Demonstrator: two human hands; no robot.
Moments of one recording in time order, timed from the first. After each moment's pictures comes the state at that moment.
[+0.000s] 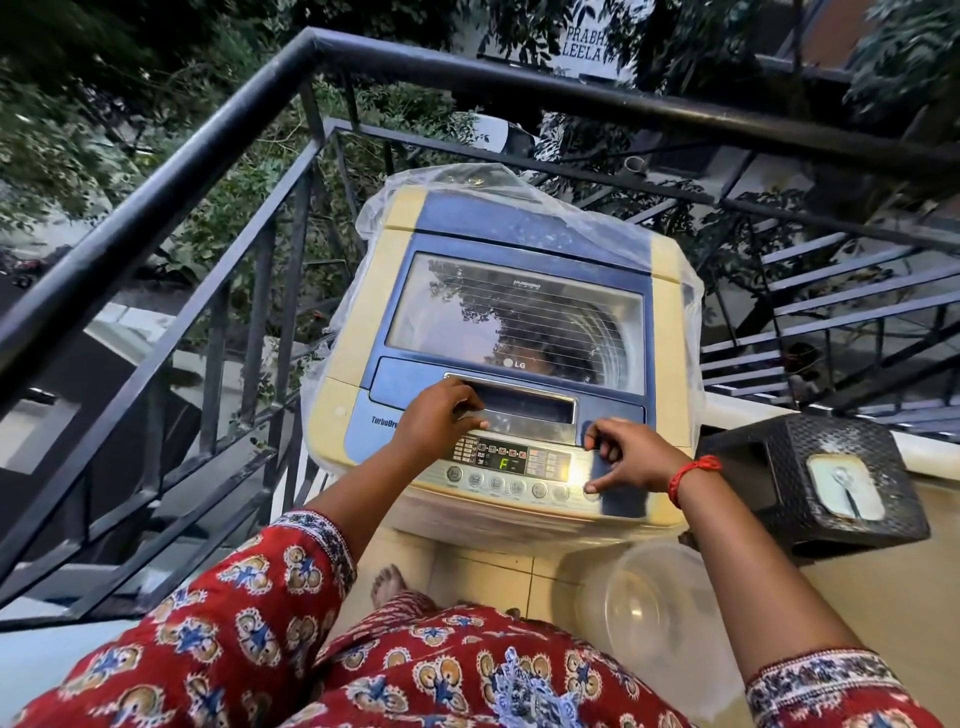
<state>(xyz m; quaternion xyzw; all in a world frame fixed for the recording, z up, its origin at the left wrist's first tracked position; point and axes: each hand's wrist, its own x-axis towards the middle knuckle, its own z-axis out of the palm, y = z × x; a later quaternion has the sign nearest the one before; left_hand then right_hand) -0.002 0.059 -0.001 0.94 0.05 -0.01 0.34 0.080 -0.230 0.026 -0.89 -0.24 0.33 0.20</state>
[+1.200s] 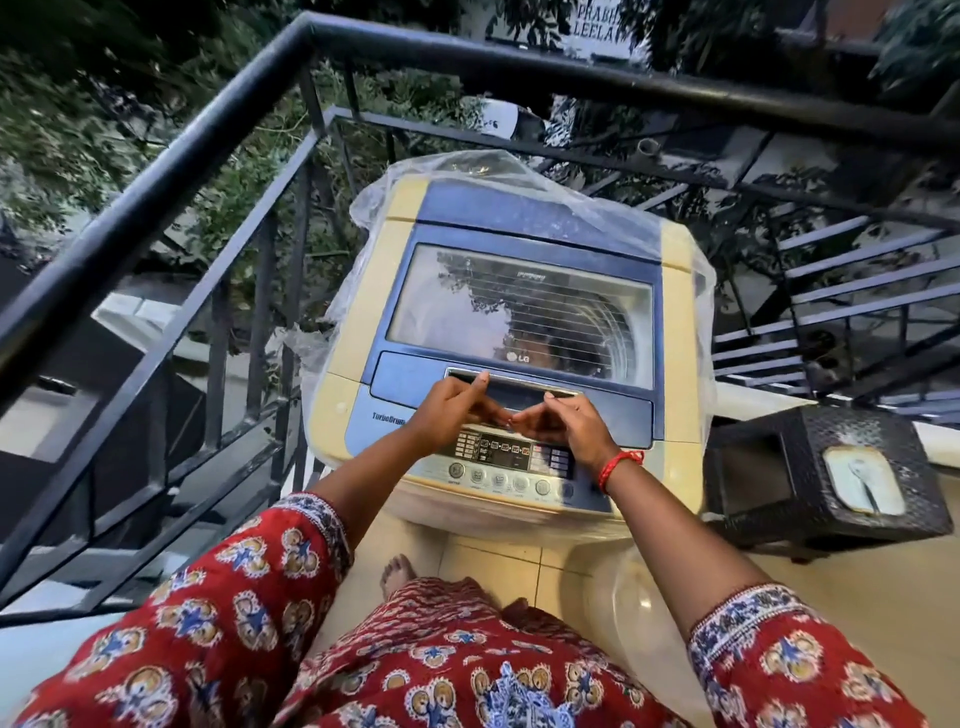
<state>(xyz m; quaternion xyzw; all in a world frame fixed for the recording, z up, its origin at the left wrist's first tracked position) 0.006 0.044 0.012 0.70 0.11 -0.11 0.70 0.061 -0.149 0.008 -0.68 -0.06 0.36 0.64</state>
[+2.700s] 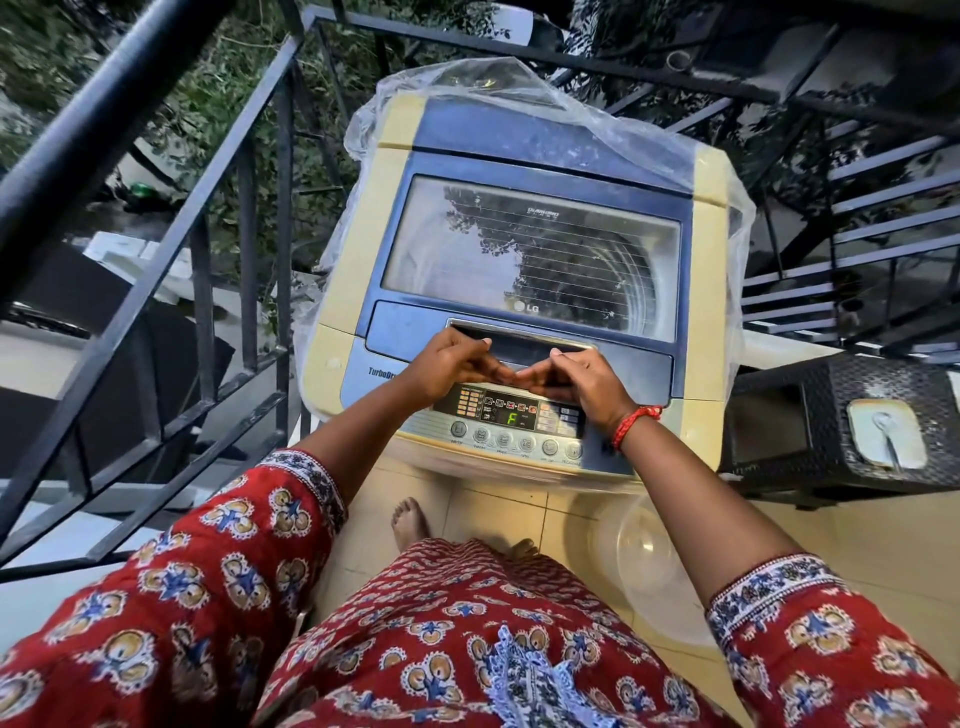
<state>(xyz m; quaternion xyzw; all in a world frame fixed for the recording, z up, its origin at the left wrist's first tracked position) 0.013 0.053 0.007 0.63 0.11 -0.17 0.75 0.070 -0.152 -0.004 -0.67 -0.11 0.38 0.63</state>
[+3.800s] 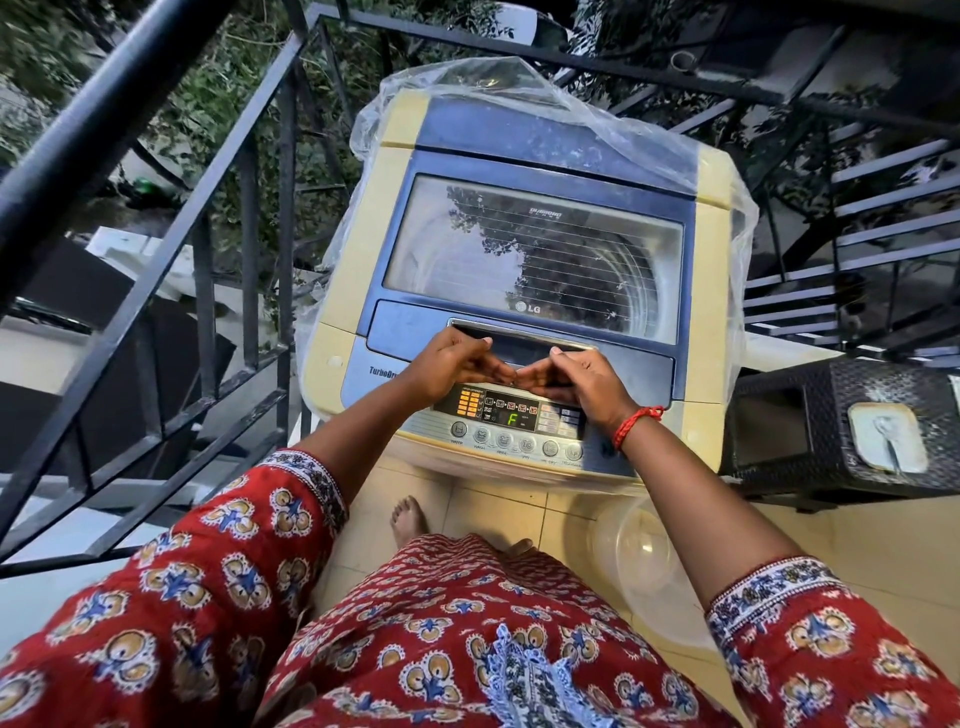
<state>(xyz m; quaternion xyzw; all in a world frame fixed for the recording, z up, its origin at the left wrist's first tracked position) 0.015 0.056 0.000 0.65 0.11 -0.17 0.73 0.072 -0.152 -0.004 -0.67 -0.11 0.38 0.62</state>
